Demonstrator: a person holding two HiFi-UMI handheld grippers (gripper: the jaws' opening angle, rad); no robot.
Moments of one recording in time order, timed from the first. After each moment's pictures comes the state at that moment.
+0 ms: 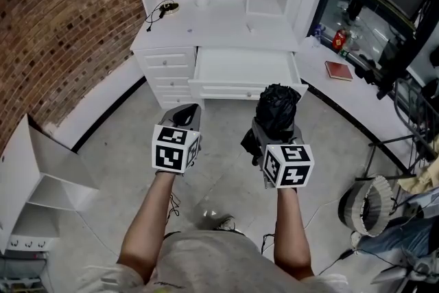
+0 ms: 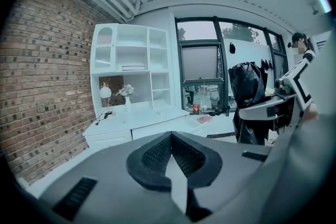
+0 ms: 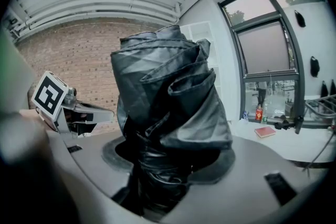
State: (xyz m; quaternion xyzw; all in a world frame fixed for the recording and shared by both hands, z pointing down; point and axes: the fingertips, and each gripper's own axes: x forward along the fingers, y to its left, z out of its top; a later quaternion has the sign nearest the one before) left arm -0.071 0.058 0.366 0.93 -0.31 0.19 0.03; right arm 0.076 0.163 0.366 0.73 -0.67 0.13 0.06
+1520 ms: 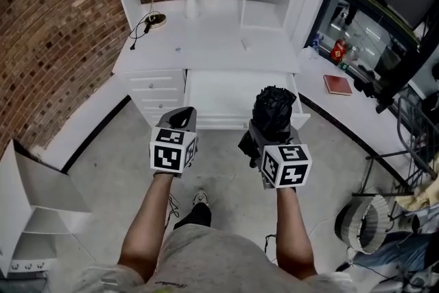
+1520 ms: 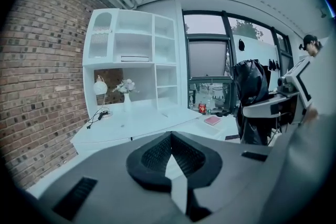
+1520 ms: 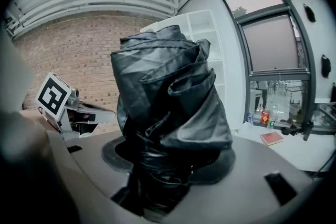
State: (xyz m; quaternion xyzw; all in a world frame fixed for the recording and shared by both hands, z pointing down) left arm 0.008 -0.099 0.390 0.93 -0.31 0.20 0.05; right arm 0.157 0.014 0.381 0.73 -0.66 0.14 0.07
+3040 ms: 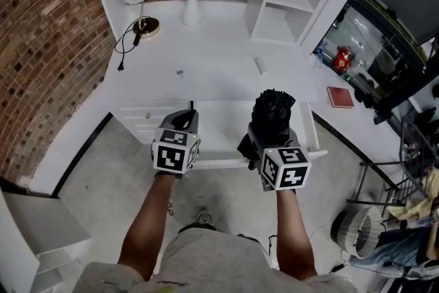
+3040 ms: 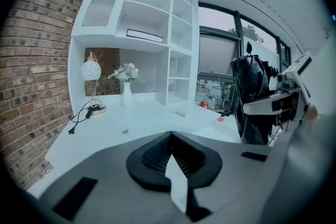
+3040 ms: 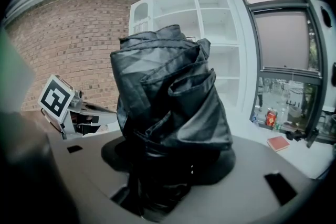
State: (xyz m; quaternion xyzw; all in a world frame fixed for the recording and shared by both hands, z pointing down) left arm 0.046 -0.336 0.439 0.94 -0.25 0.22 0.10; right arm 0.179 -0.218 0.406 0.74 -0.63 0.17 0.12
